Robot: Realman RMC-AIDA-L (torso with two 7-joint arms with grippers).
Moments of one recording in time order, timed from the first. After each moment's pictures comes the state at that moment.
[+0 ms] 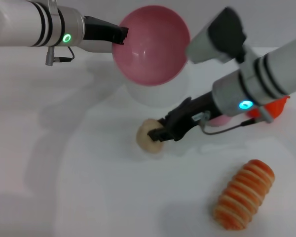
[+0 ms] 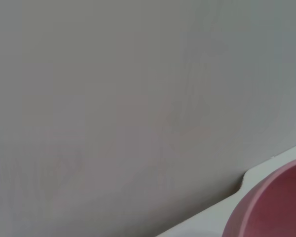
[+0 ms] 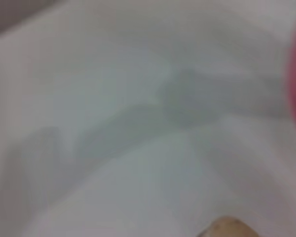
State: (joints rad) left arm -0.80 -2.05 1.27 0.84 2.21 0.76 -2.34; right arm 0.72 2.07 -1.53 -1.05 -2.15 -1.25 2.35
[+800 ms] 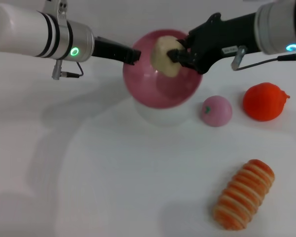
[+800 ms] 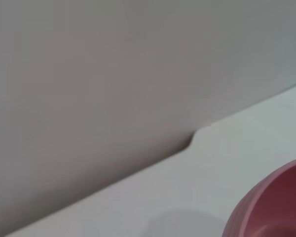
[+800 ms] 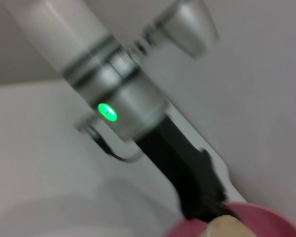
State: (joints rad) left arm -0.81 -2.05 1.29 0.84 2.21 0.91 -2.38; right arm 0.58 2.07 -1.40 -1.57 -2.28 -1.28 2.27
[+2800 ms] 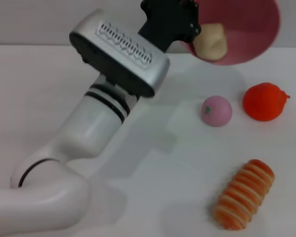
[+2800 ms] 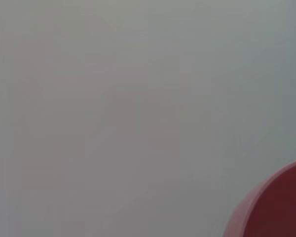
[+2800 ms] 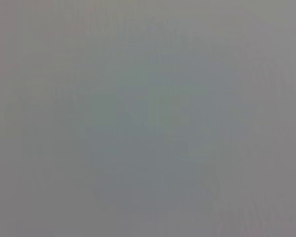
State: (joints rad) left arm -0.58 -2.08 2.45 0.92 2.13 -0.80 -2.39; right arm 0.25 1.96 -0.77 -1.08 -1.13 -1.10 1.53
